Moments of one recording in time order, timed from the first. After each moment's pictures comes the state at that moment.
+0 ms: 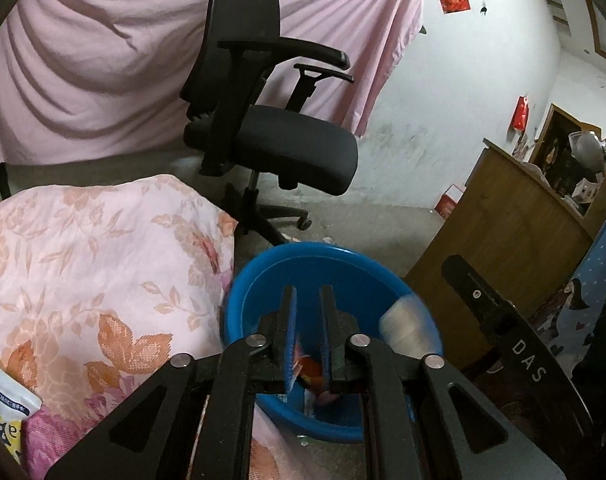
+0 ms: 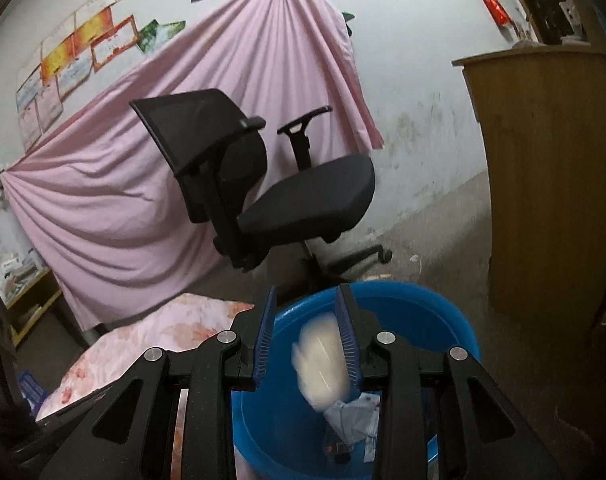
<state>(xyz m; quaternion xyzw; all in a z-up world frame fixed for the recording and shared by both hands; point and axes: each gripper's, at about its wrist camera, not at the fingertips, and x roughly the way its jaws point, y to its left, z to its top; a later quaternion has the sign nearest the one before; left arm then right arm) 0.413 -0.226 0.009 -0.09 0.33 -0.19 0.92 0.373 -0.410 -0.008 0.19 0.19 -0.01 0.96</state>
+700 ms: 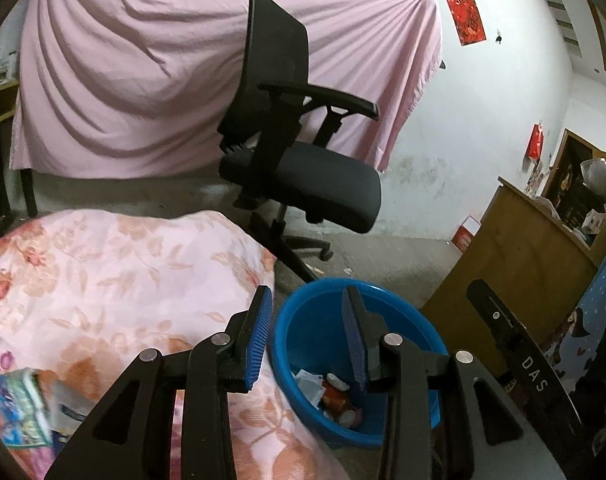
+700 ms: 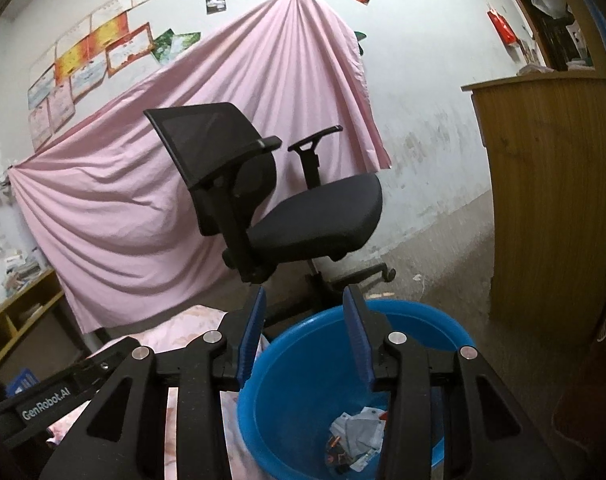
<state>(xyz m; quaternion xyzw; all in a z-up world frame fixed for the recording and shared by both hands) 0.392 -0.180 0.040 -0.11 0.28 -0.14 0.94 0.362 -0.399 0.009 0.17 0.15 0.00 0.97</state>
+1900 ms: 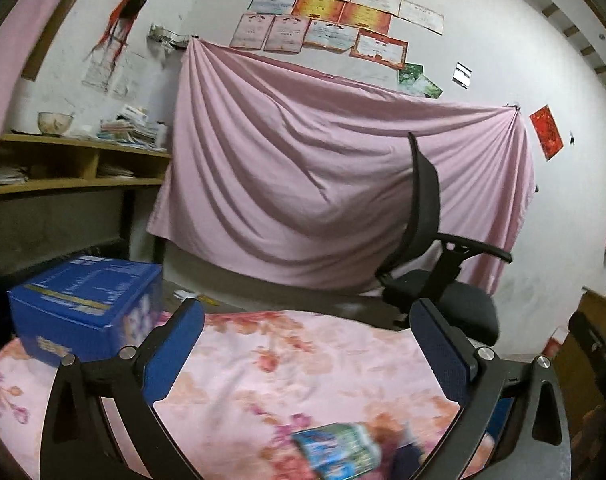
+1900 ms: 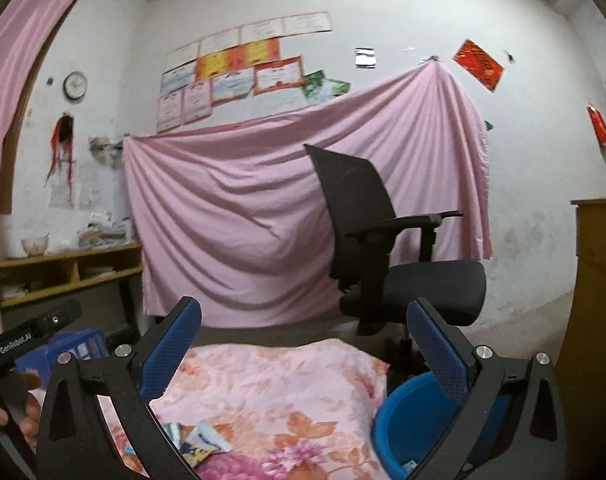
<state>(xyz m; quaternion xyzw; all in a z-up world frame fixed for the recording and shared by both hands) 0.250 0.050 0.046 -0.13 0.08 0.08 0.99 0.294 -0.248 0.044 0.03 0.02 0.15 0.99</state>
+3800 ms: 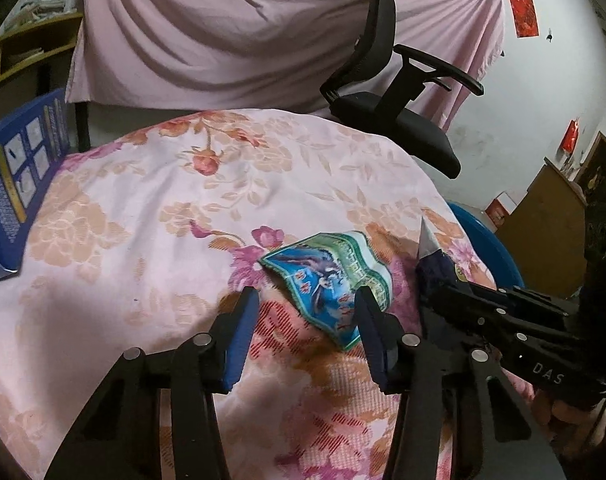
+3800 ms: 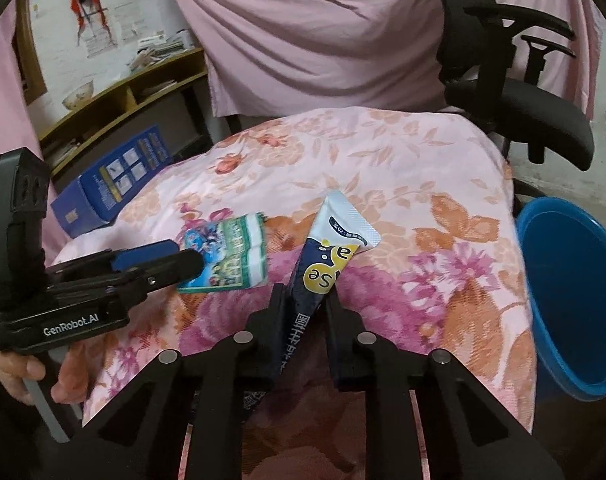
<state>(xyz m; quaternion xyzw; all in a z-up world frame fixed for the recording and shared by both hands) 0.318 0.041 -0.051 -0.13 0.38 -0.10 0.91 0.338 -0.171 -0.051 -0.04 0.39 0.29 0.87</state>
